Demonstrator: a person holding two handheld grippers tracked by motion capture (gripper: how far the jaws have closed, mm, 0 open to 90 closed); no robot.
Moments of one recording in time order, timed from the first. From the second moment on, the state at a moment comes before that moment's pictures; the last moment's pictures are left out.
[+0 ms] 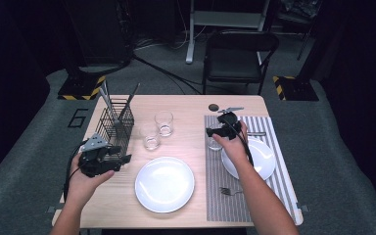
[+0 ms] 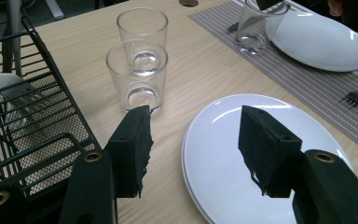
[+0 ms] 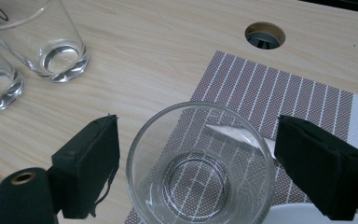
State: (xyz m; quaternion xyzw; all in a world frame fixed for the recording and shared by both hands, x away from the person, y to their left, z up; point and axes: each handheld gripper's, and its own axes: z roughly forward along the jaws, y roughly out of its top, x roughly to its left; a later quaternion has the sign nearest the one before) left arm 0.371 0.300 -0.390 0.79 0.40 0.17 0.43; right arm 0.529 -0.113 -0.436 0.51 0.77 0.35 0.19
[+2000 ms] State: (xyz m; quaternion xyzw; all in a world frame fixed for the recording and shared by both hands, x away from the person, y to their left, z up) left arm 0.386 0.287 -0.392 0.80 0.38 0.16 0.43; right arm 0.414 -0.114 -0.402 0.44 0.78 0.42 0.16
